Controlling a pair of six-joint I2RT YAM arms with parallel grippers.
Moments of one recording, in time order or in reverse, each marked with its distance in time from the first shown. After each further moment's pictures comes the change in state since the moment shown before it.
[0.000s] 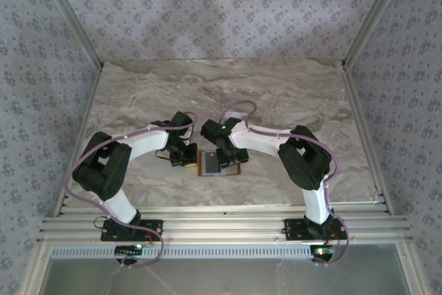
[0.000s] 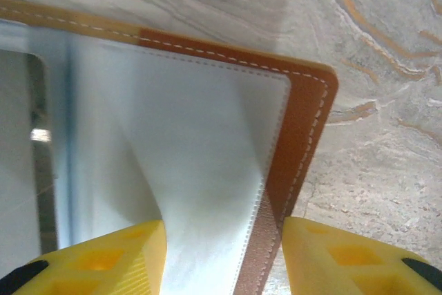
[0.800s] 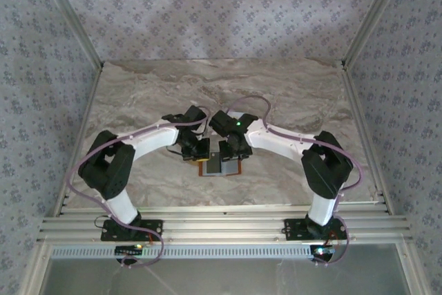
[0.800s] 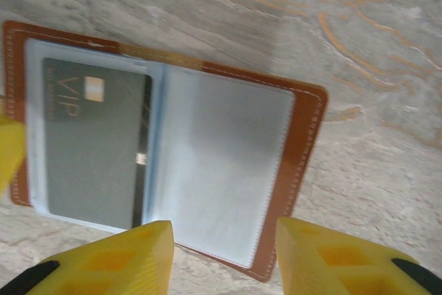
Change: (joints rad) left arm -0.109 0.046 0.152 -0.049 0.005 -0.024; right arm -0.041 -0.179 -0.071 0.114 -0.111 -0.018
